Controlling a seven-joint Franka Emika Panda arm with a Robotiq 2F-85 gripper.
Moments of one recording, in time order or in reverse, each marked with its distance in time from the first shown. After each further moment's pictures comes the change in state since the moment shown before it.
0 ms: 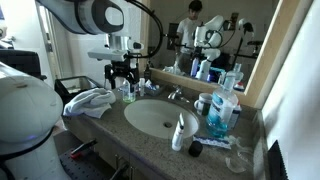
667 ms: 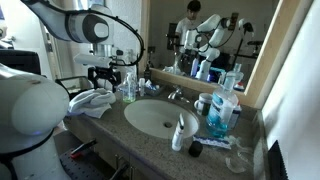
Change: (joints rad) arm 0.186 0.148 0.102 0.001 0.175 0.148 0.000
